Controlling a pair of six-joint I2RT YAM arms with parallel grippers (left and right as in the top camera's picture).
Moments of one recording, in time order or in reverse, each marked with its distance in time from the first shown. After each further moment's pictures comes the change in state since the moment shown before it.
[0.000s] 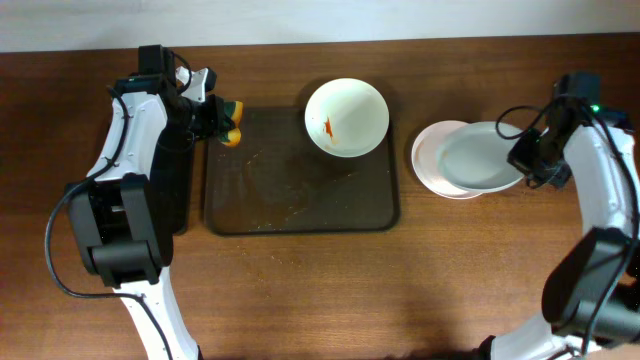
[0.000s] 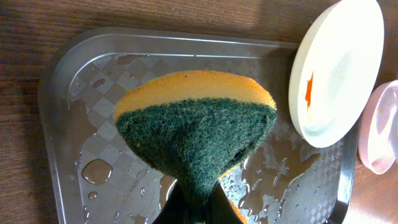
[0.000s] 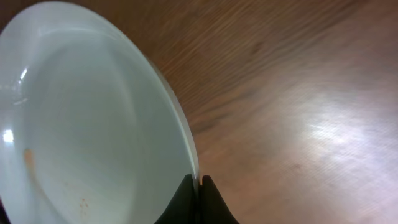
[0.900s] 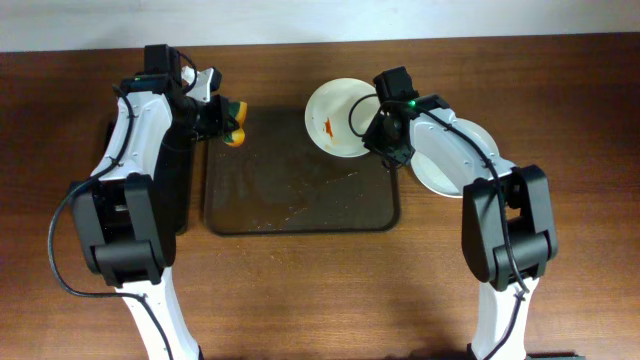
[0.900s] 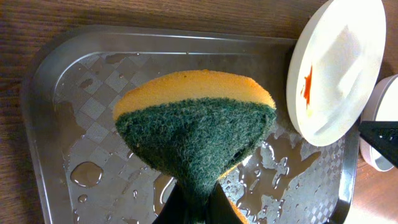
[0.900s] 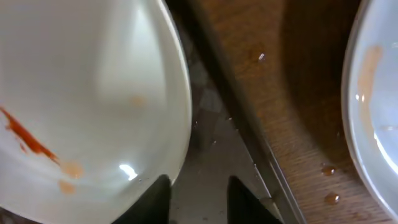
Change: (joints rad) left arm -0.020 0.000 0.000 0.000 -0.011 0.000; right arm 0.571 0.317 0.156 0.281 -0.092 0.409
